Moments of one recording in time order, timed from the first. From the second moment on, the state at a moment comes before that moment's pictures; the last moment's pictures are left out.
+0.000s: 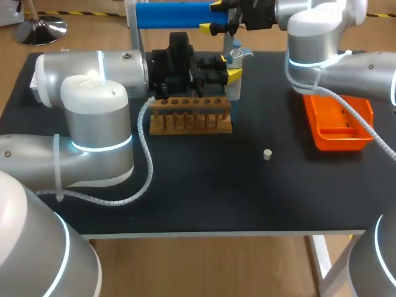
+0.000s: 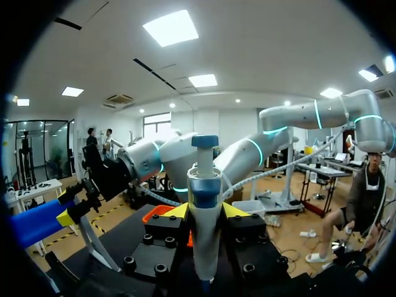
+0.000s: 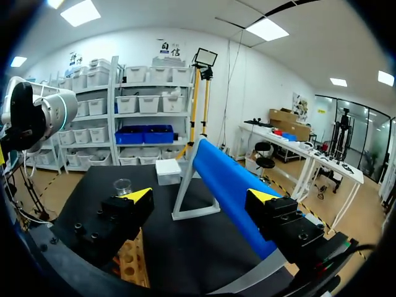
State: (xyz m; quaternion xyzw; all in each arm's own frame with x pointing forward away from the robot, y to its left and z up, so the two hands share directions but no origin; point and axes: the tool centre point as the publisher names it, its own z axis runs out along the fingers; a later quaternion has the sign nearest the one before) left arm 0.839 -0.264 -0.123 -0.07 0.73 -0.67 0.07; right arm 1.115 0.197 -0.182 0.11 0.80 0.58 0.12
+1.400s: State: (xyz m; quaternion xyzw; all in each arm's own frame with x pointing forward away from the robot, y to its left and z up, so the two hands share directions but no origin) left arm 0.863 -0.143 -0.157 -0.25 0.77 -0.57 0.16; right arm 1.113 0.196 -0.182 0.11 0.80 0.58 0.12
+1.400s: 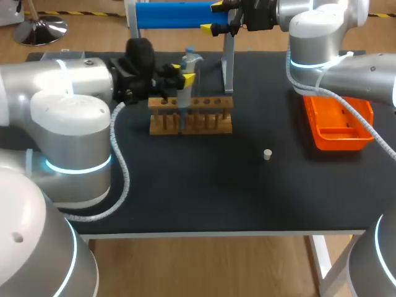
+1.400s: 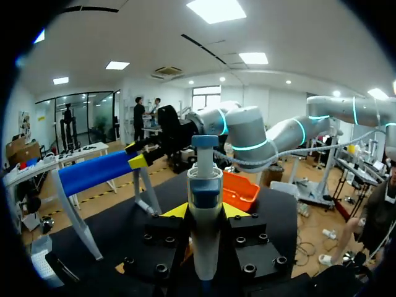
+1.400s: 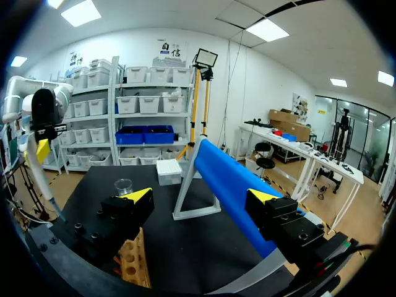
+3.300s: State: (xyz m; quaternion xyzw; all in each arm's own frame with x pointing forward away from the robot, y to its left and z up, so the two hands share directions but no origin) left arm 1.052 -0.028 -0.132 -0.41 0.72 -0.48 0.27; right arm 1.113 0.195 -0.182 0.11 0.80 0.58 0.12
